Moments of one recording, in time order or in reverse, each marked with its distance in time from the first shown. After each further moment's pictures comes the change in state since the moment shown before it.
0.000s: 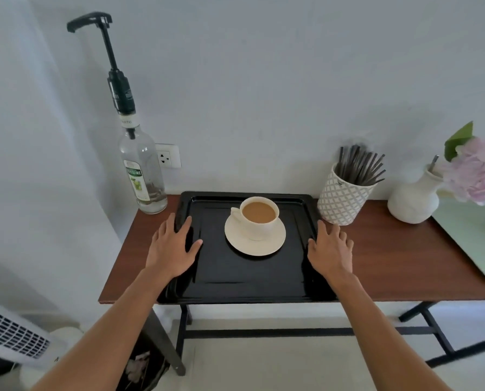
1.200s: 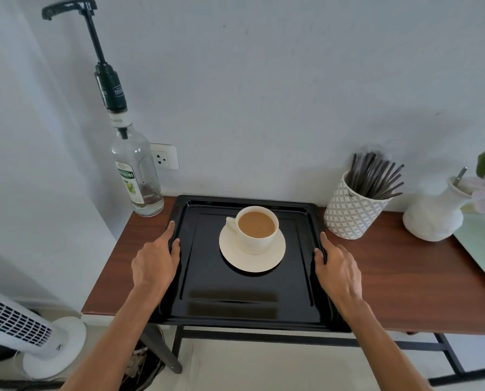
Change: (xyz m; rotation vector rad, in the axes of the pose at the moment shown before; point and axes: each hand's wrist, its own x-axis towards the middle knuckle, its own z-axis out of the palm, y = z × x) left_hand -0.005 0.006 0.007 -0.194 0.328 -0.243; right_hand 0.017 0.017 0.017 0.325 0.094 -0.079
